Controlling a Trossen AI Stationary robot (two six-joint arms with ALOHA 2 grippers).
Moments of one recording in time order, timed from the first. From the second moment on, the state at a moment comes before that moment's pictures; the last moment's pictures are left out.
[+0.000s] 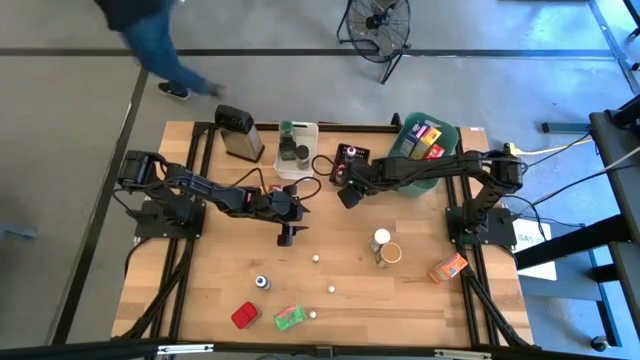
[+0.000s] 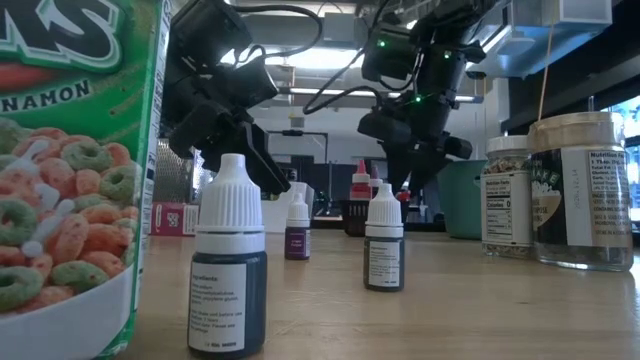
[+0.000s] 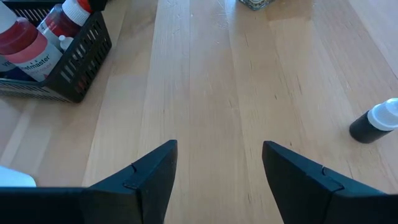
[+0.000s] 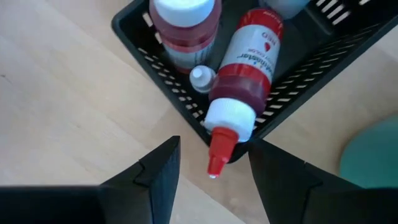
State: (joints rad) left arm -0.02 1.57 0.64 0.26 -0.10 0.08; right arm -0.14 1.72 1.14 -0.67 0.26 0.74
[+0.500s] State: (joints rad) left arm -0.02 1.57 0.64 0.26 -0.10 0.08; right arm -0.14 1.72 1.14 -0.68 0.26 0.75
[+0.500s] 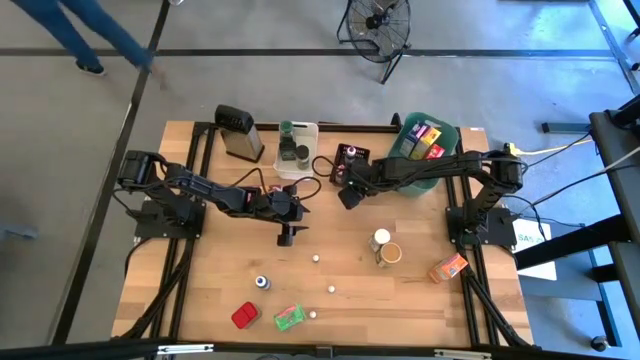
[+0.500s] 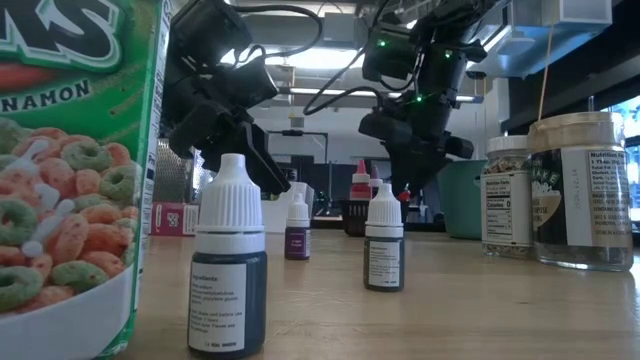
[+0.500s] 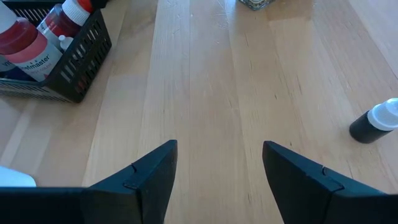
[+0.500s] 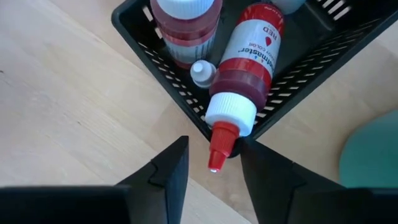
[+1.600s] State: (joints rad) left arm -0.02 1.57 0.64 0.26 -0.10 0.08; right arm -0.15 1.79 1.17 -0.67 0.25 0.70
